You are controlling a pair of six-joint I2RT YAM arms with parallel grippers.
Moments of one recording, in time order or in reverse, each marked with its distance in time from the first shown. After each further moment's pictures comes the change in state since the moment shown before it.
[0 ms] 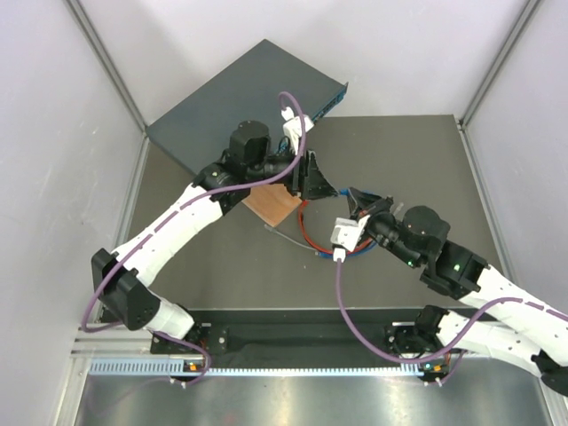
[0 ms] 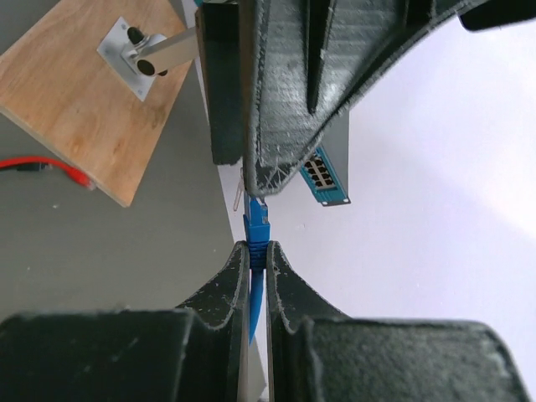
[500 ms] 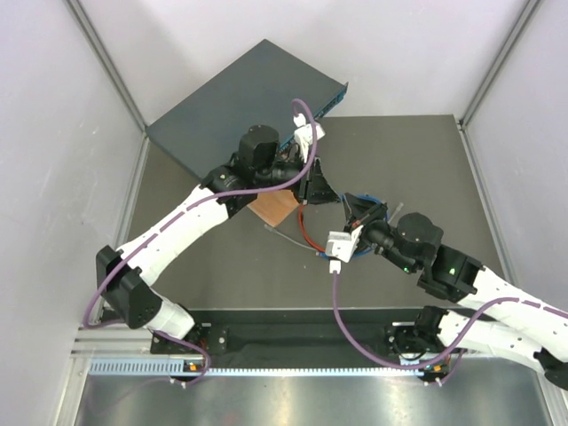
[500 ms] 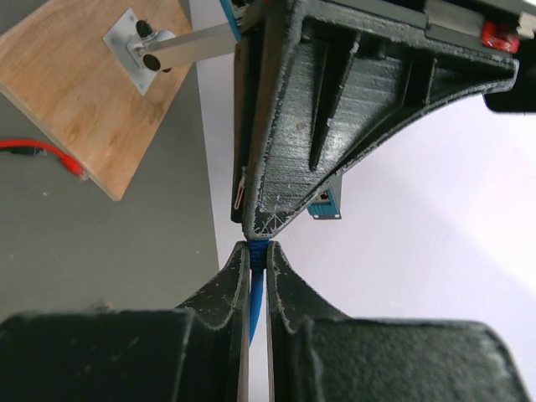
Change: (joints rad) left arm -0.048 0.018 0.000 0.003 0.022 0.035; right arm 0.067 -0.005 -0.040 0.018 0.030 -0.112
